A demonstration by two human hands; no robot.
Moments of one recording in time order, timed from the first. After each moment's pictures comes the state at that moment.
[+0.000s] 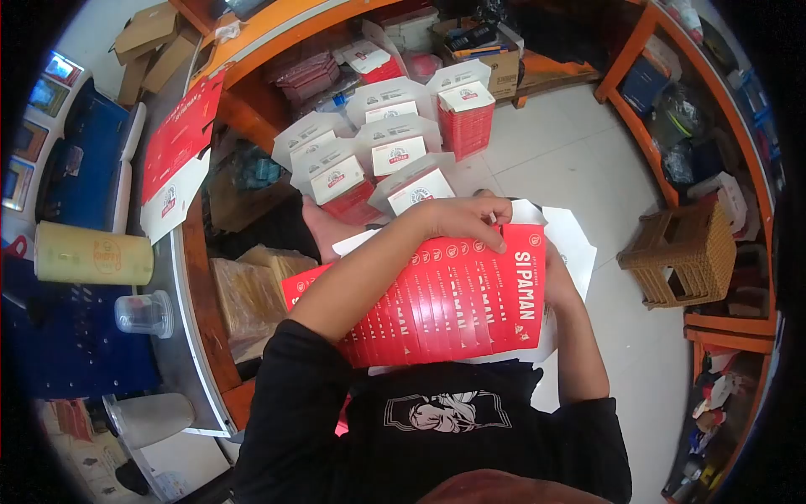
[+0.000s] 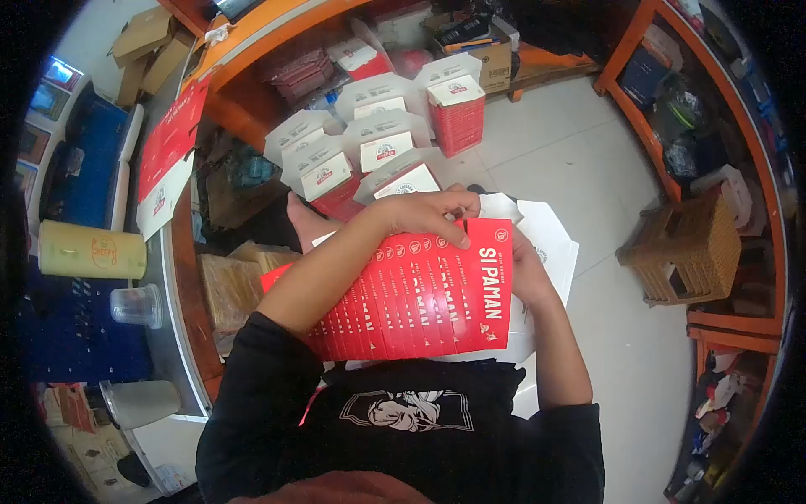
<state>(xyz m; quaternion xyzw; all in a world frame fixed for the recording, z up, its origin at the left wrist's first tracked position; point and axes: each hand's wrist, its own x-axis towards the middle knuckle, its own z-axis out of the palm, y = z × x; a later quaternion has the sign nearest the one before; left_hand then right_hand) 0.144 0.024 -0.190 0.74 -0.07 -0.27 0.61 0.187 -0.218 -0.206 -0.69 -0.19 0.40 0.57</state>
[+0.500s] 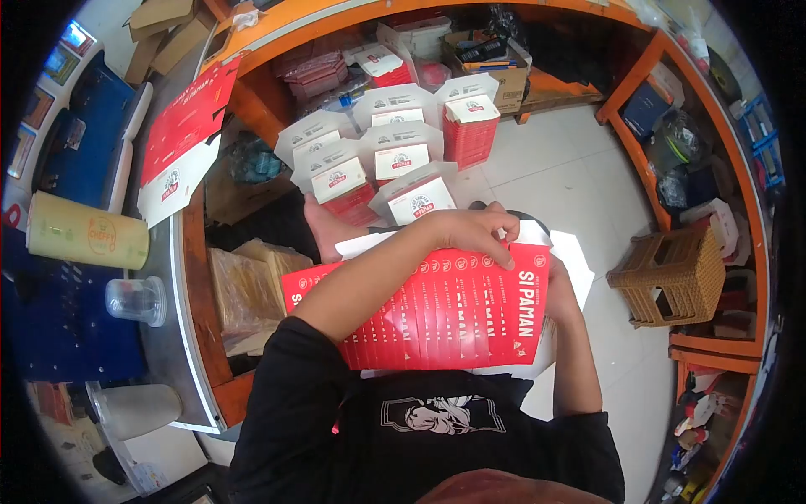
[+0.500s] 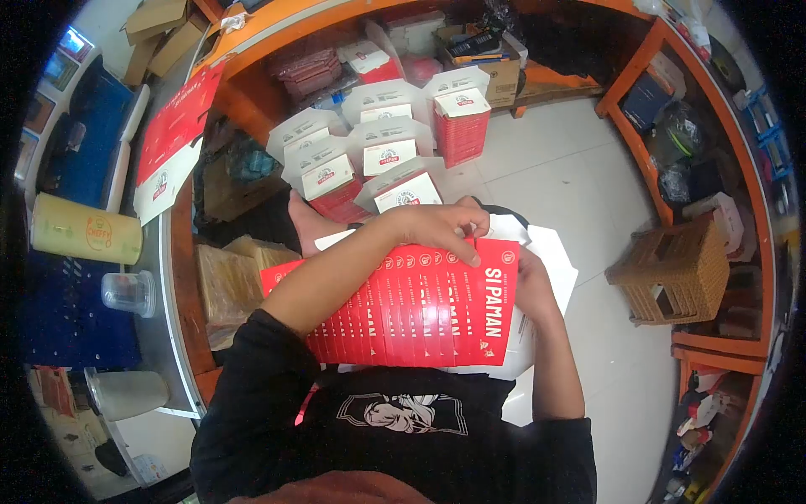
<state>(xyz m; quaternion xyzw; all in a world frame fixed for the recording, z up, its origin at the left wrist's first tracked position) 0.146 0.023 -0.198 0.77 -0.09 -0.25 0.58 0.194 -0.223 -0.216 -0.72 -0.23 0.36 0.54</state>
